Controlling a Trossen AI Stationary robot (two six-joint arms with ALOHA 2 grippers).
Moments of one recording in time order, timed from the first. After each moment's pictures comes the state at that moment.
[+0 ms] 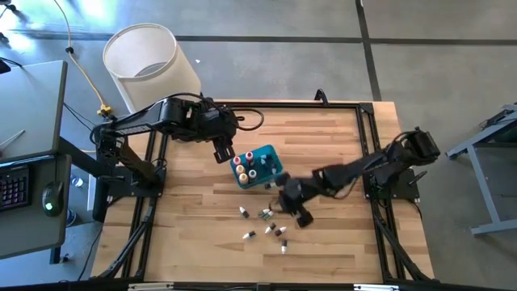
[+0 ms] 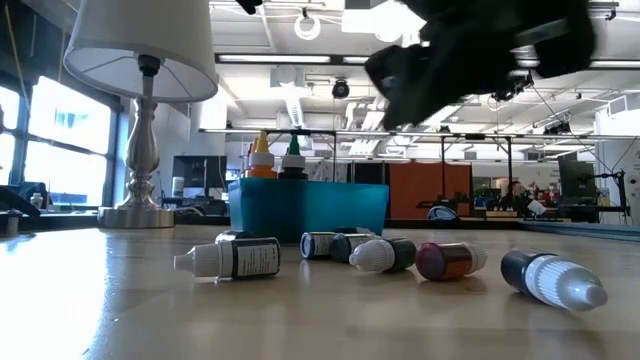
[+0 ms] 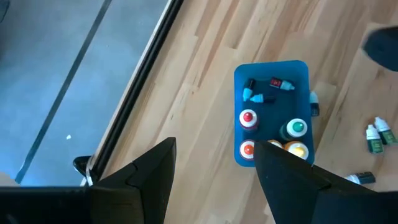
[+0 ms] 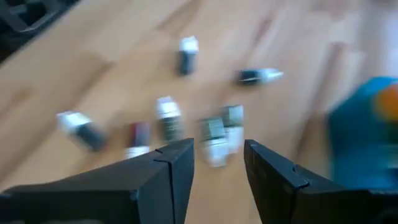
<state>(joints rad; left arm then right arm) -0.01 1.60 2.03 -1.49 -0.46 -0.27 0.26 1.59 0.95 -0.15 -0.09 -0.24</state>
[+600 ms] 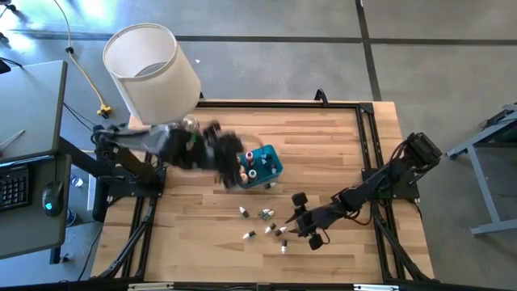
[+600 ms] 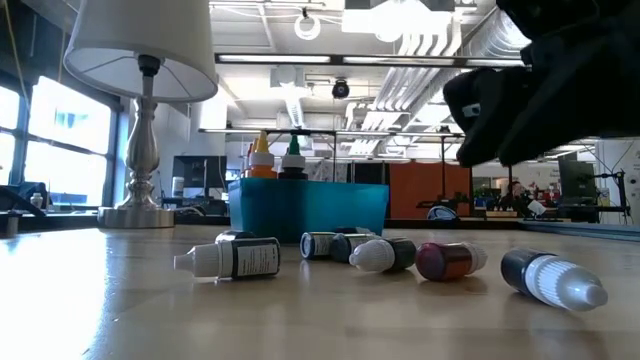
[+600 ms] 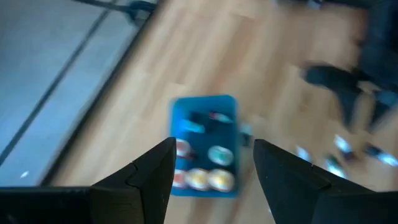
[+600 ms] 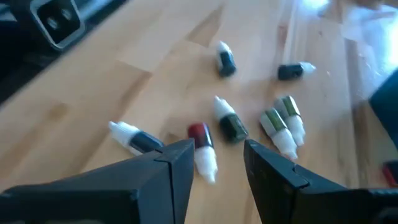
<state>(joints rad) -0.29 1.61 1.93 -1.29 -0.58 -0.48 0.54 1.61 0.62 0.40 0.22 0.03</state>
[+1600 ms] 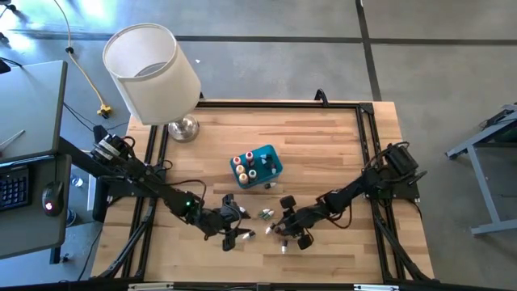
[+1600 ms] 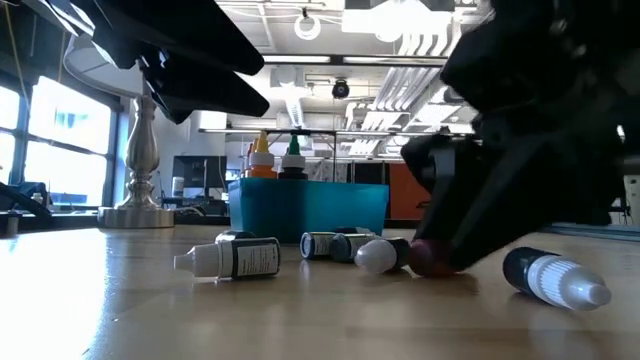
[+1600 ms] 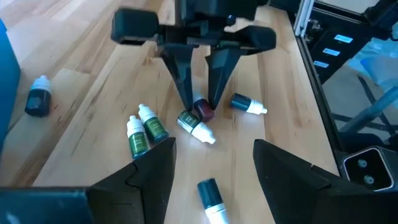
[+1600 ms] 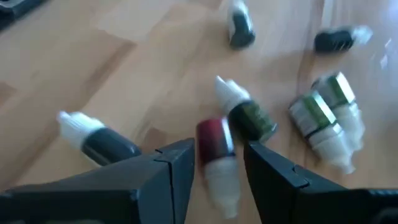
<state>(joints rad) -0.57 1.61 0.83 0.25 -0.45 -0.55 0.45 1.87 0.71 0.52 0.07 0.00</state>
